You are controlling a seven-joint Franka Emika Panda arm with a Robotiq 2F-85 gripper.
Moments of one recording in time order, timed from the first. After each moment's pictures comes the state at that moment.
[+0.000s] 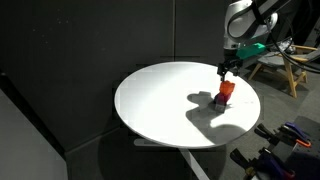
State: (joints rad) arm -0.08 0.16 -0.09 -2.26 -0.09 2.31 0.08
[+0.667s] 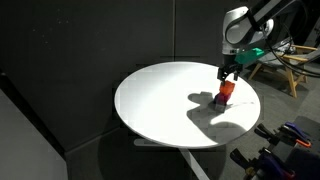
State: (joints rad) arm -0.08 0.22 -0.10 -2.25 -0.09 2.31 0.09
